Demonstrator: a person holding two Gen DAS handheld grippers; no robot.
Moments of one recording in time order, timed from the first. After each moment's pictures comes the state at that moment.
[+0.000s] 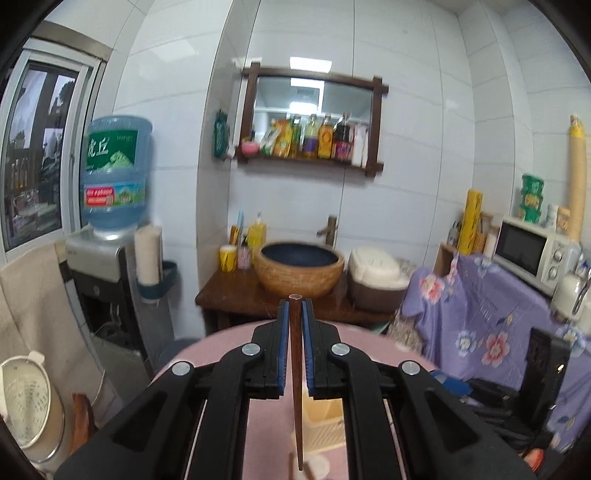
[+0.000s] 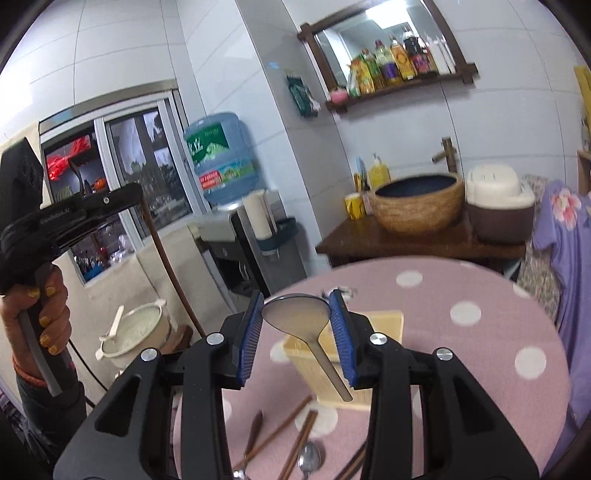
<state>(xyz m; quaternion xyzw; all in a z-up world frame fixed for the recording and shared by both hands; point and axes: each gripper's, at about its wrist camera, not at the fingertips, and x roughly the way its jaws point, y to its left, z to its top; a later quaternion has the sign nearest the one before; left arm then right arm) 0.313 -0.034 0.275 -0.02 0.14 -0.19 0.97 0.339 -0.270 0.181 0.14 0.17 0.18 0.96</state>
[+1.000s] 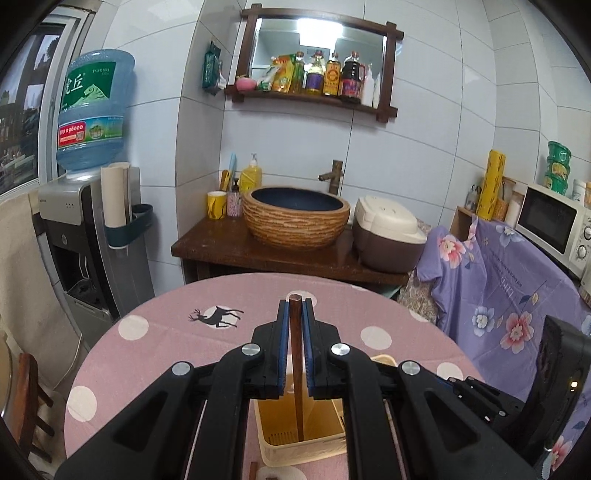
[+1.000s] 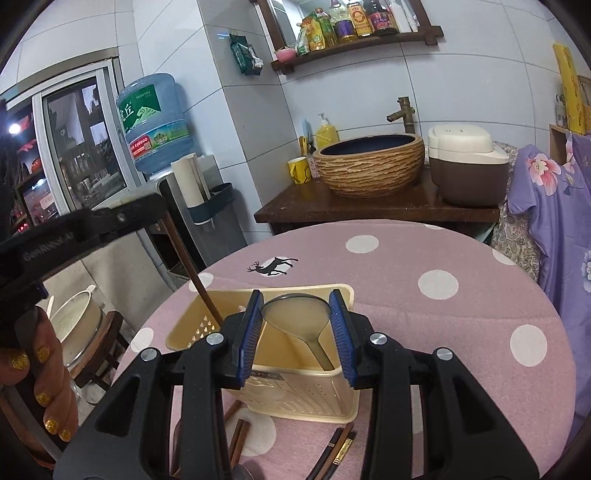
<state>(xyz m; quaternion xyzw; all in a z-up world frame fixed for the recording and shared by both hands) 0.398 -0.108 0.147 -0.01 0.23 -0.18 0.96 0.425 -0.271 0.089 0.12 0.24 0.08 0.96</state>
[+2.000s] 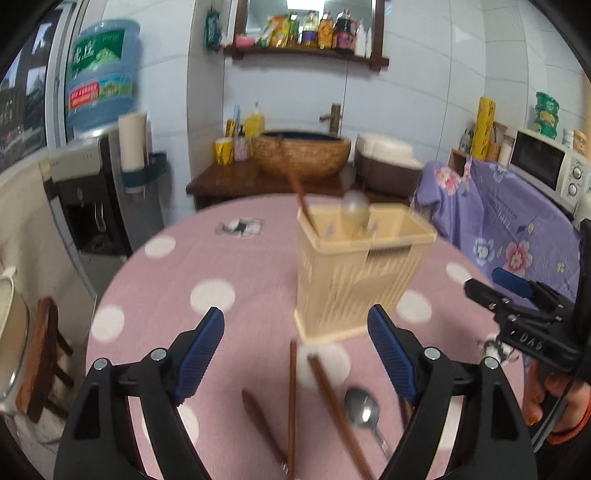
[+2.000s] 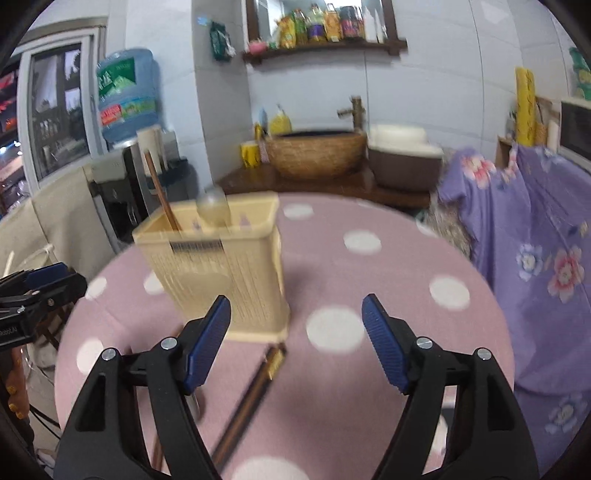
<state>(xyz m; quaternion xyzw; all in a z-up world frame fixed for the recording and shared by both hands) 0.319 -0.042 0.066 0.03 0.32 -0.18 0.93 0.329 -0.273 0.047 0.07 0.28 -0.03 0.96</state>
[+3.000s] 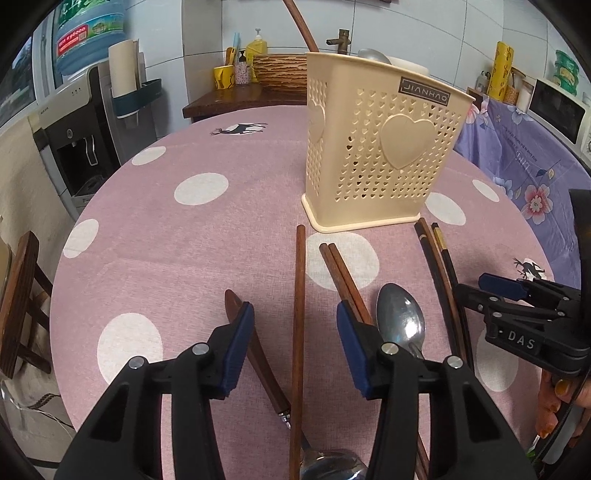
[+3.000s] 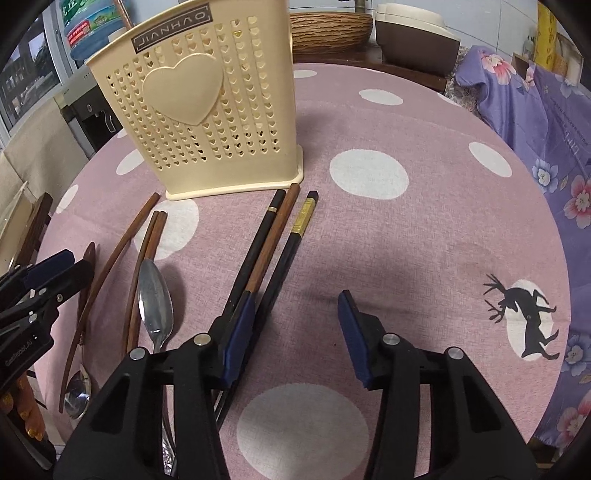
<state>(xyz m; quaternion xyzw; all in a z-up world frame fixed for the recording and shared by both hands) 0.319 -0.049 -0.020 0.06 0.42 -0.17 0.89 0.356 -0.236 -0.049 0.07 0.46 -0.04 0.89</state>
